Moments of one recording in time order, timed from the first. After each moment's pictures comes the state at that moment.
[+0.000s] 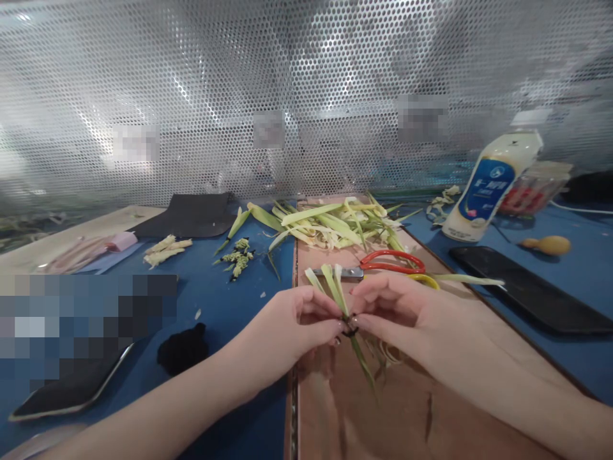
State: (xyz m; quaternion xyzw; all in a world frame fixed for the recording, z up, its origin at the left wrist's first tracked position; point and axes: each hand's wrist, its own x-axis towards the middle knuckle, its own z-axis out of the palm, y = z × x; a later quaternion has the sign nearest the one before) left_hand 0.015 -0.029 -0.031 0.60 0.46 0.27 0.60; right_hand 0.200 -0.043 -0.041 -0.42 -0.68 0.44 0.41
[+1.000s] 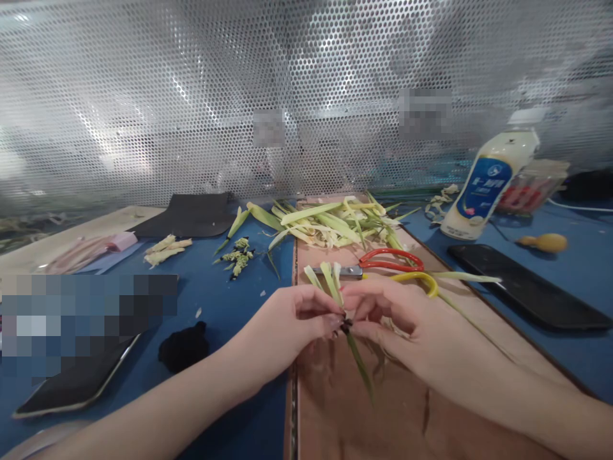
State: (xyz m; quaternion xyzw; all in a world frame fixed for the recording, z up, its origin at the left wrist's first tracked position) left_hand 0.017 -0.032 -0.021 0.60 0.48 0.26 0.58; right_hand 0.201 -0.051 -0.035 -0.44 -0.76 0.30 0.36
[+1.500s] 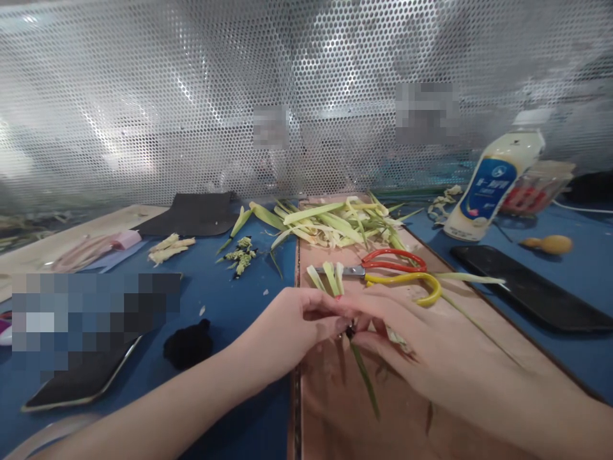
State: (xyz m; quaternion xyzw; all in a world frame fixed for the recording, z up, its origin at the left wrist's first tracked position) left_hand 0.016 -0.032 -0.026 0.62 0.45 0.25 0.59; right_hand 0.202 -0.054 -0.034 -0.41 -0.85 0.13 0.30
